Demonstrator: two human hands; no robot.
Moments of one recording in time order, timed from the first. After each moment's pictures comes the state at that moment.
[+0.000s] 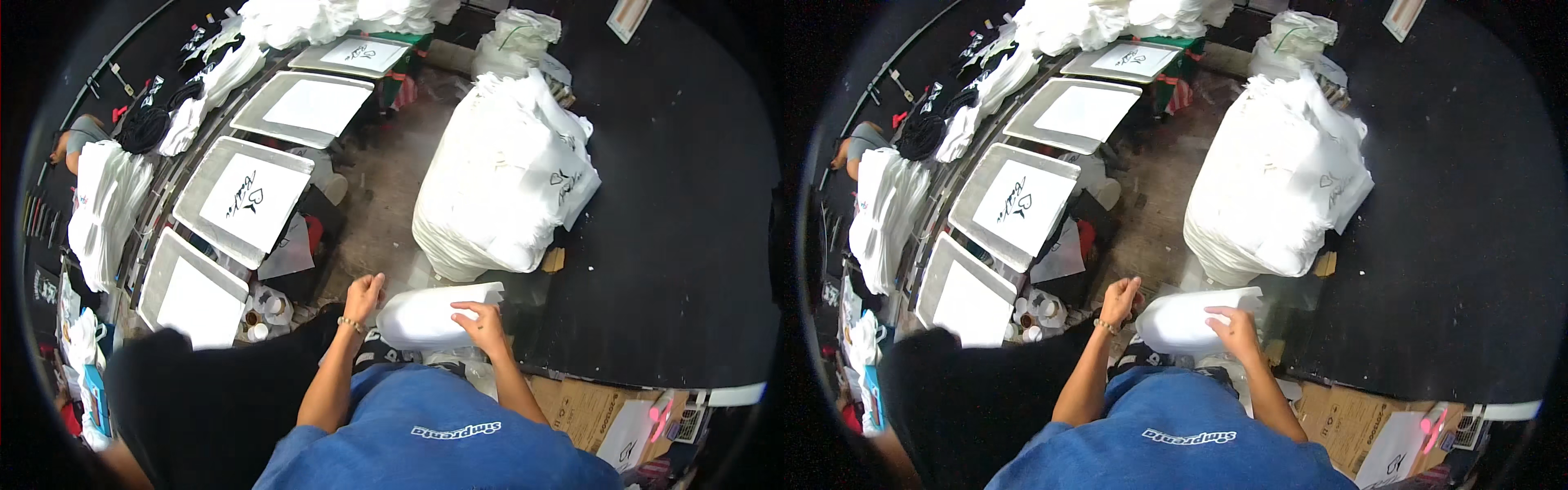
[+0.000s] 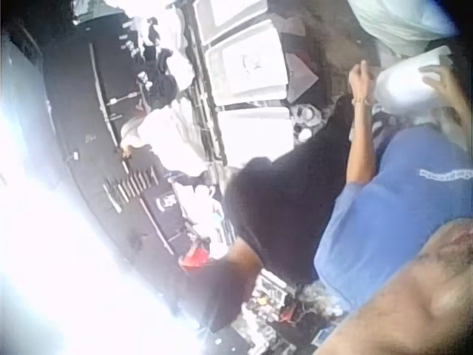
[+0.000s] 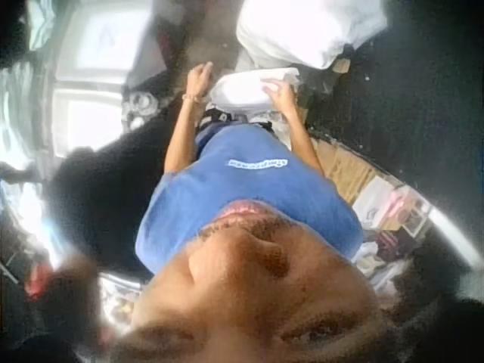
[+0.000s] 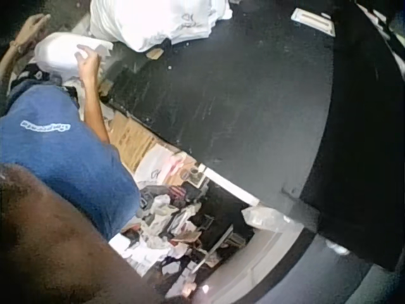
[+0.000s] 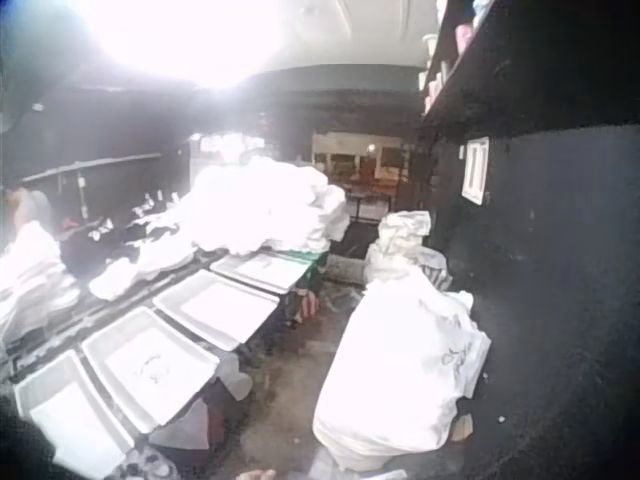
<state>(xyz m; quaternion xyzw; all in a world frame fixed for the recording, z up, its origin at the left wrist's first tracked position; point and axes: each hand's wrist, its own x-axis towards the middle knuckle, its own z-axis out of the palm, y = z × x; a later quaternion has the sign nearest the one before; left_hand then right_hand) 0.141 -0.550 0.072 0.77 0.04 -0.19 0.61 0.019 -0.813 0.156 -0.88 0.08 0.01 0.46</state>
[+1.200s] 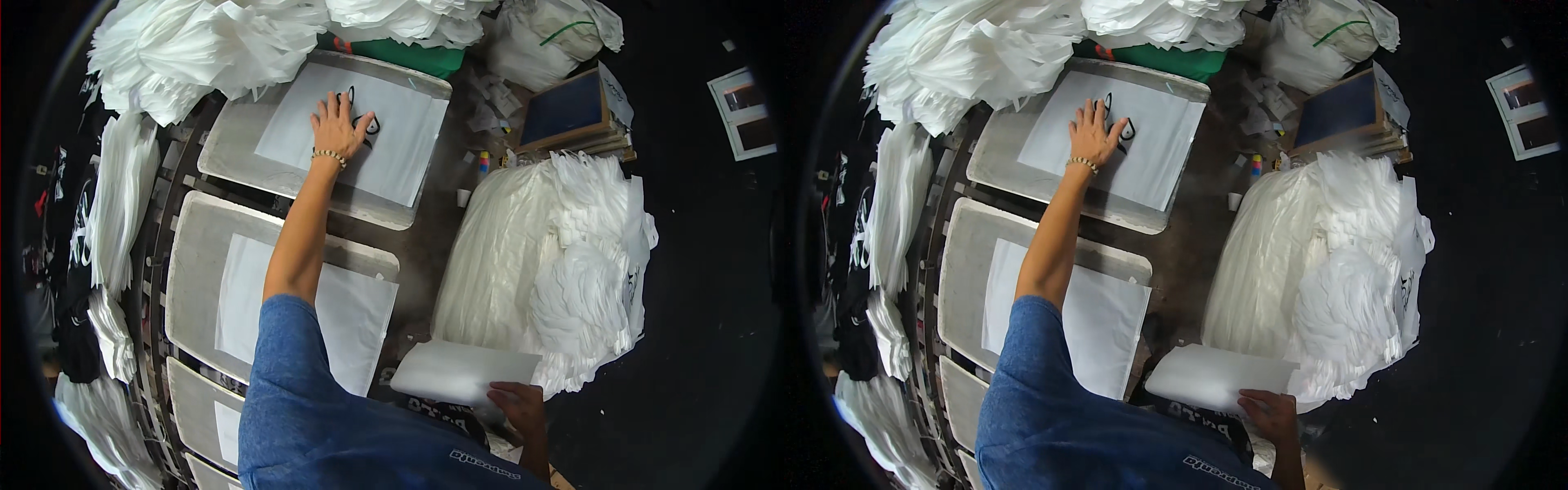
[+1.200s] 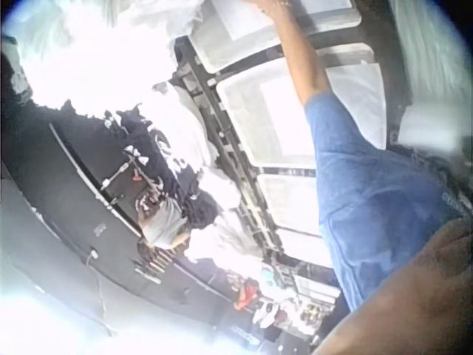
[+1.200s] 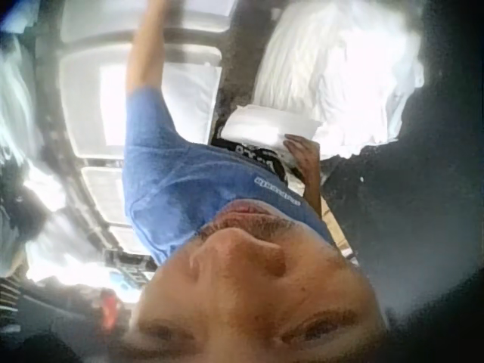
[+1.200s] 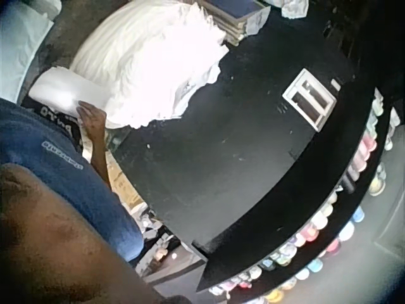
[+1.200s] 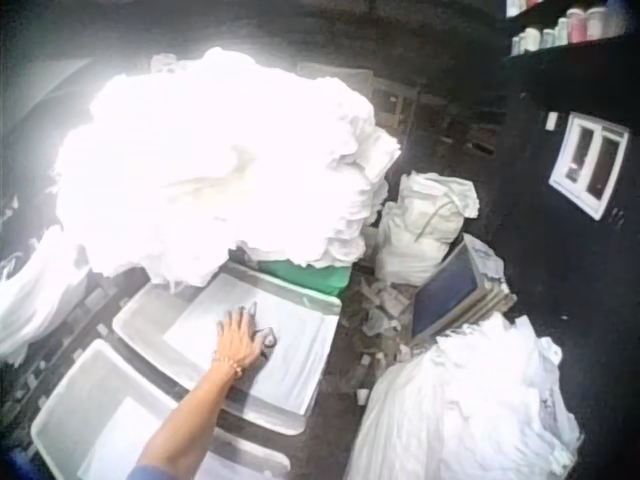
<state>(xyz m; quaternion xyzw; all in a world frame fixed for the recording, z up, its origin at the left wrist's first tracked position) 1.231 -0.674 -0.023 0.96 -0.16 0.14 0.17 0.678 -0.847 0.165 -0.84 0.29 0.10 0.46</state>
